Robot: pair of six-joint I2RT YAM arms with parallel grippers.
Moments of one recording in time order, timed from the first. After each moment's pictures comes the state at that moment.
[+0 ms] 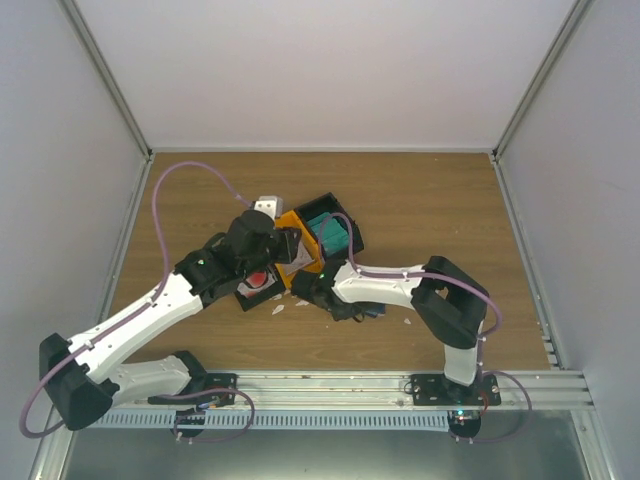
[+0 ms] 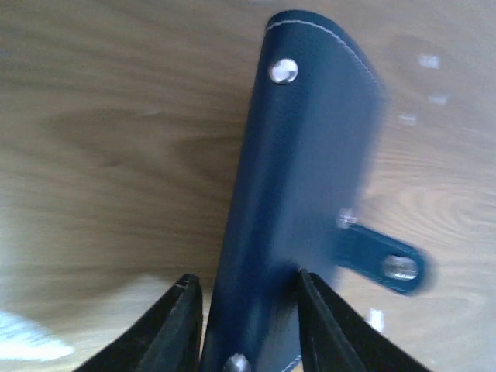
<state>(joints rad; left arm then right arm) -0.76 1.13 0.99 -0.45 -0.19 -0.59 1.06 1.87 1.22 -1.16 0.53 0.84</state>
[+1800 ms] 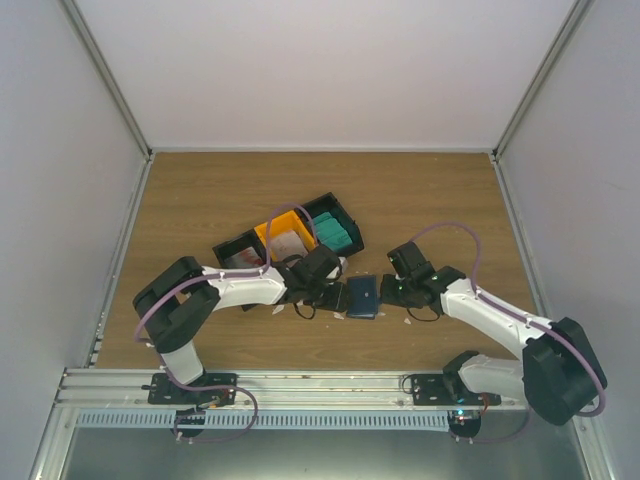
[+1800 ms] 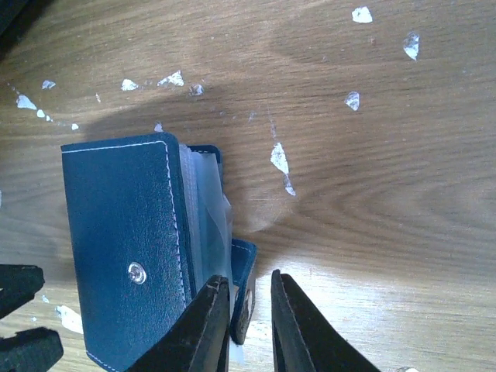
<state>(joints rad) -0.90 1.72 0.92 -0.17 0.27 -0.69 0.56 1.20 0.62 -0.55 -0.01 0.69</state>
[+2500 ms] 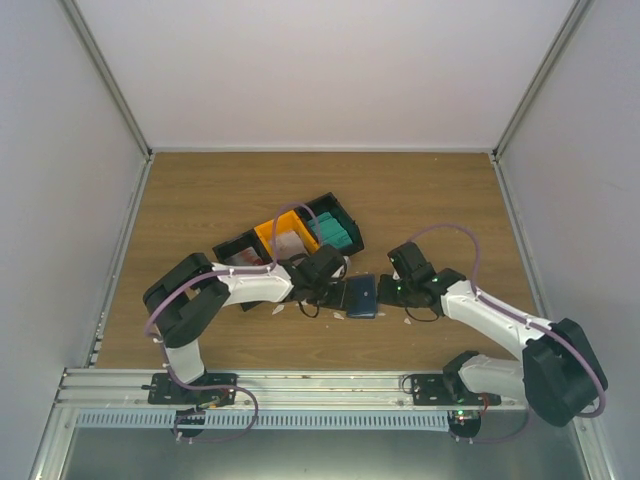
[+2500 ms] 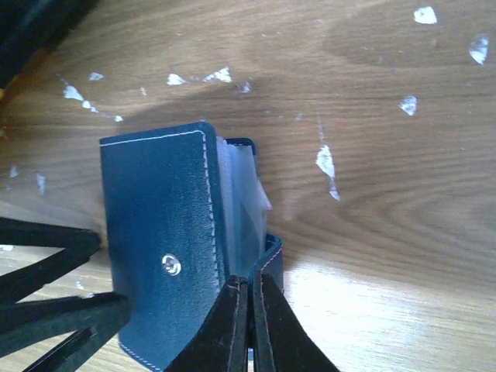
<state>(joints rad) -0.91 1.78 0.97 -0.18 0.23 -0.69 0.56 1.20 0.60 -0.49 -0.07 0.67</state>
